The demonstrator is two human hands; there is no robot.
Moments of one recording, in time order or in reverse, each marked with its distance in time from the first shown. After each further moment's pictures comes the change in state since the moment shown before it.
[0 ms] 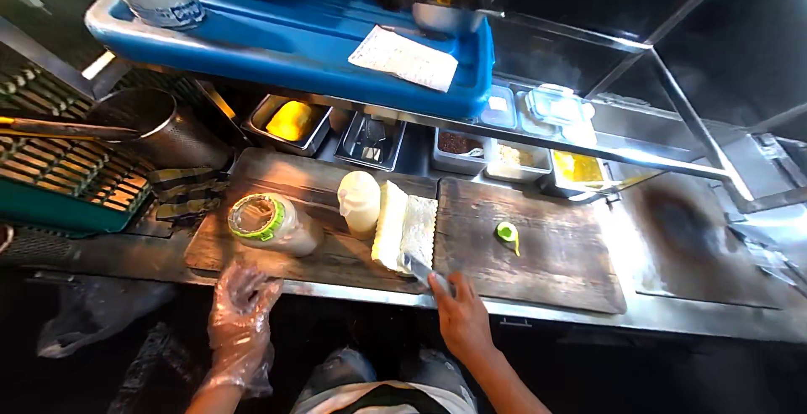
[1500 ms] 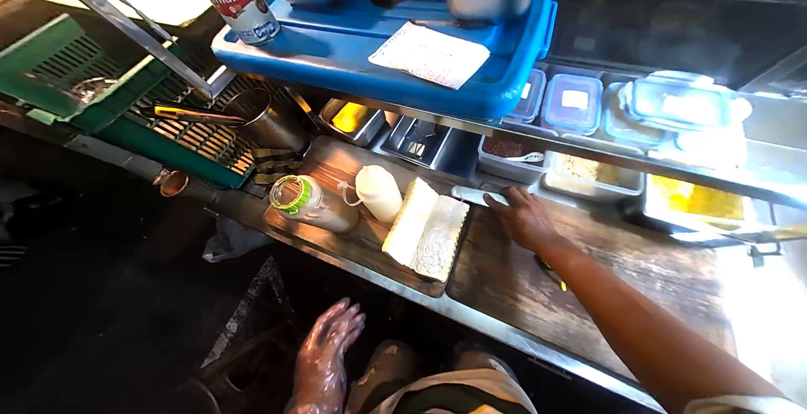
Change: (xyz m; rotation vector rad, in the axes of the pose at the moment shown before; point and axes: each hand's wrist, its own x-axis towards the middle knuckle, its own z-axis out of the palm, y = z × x) left_hand -0.157 0.062 0.094 -0.257 0.145 -0.426; right_hand 0.228 0.160 -0.006 0.000 -0.132 -0.588
